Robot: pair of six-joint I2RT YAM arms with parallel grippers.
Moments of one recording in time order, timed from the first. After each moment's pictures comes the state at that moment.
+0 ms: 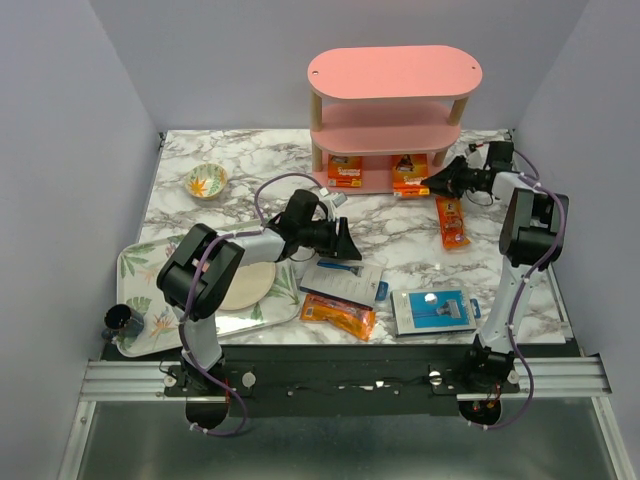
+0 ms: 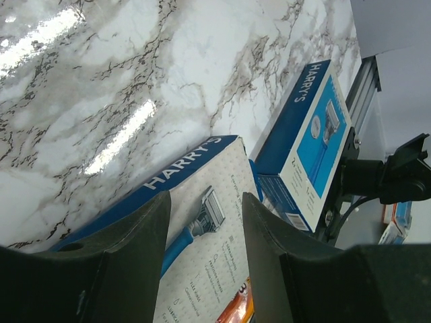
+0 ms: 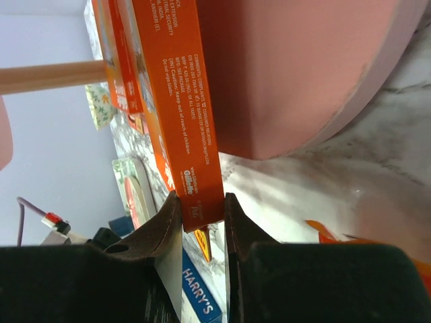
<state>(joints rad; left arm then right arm) -0.59 1.83 0.98 0.25 0.69 -0.55 -0.19 2.23 1.58 -0.23 -0.93 0.55</state>
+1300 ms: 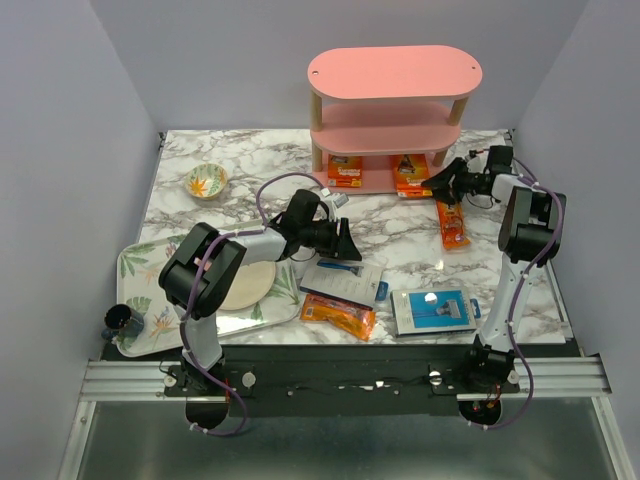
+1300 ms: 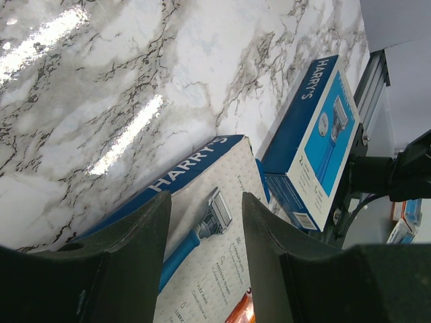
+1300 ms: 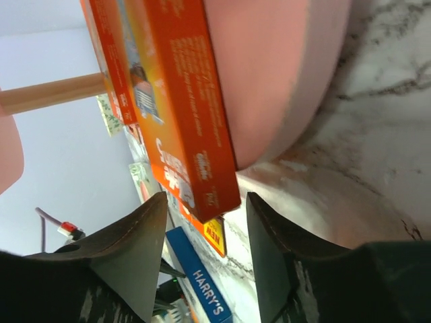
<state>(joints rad) -0.59 1.85 0.99 0.23 0.69 -0.52 -0.21 2.30 1.63 -0.23 -0.96 0.62</state>
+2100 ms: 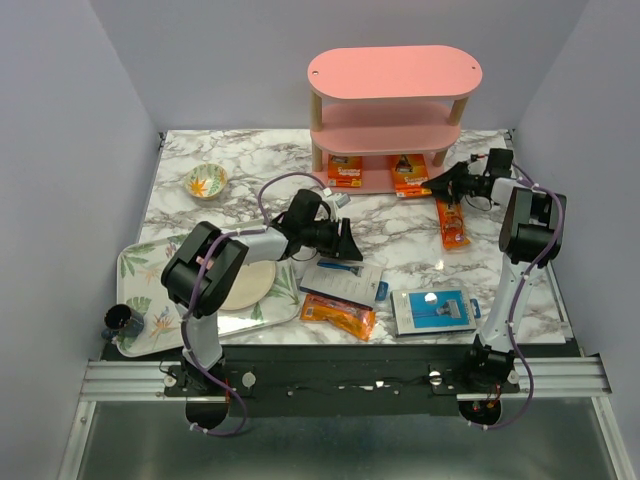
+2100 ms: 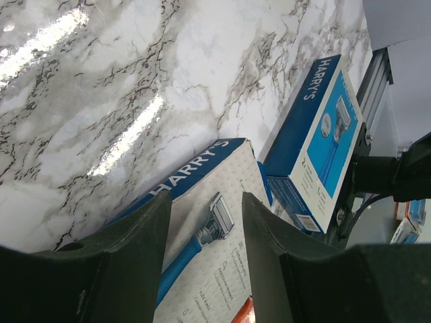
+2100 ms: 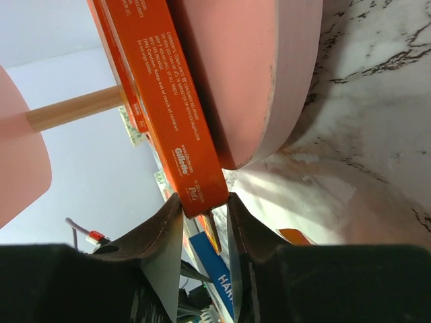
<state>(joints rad) -0.60 1.86 1.00 0.23 0.69 -0.51 -0.21 2.29 1.57 -0.14 -0.96 0.77</state>
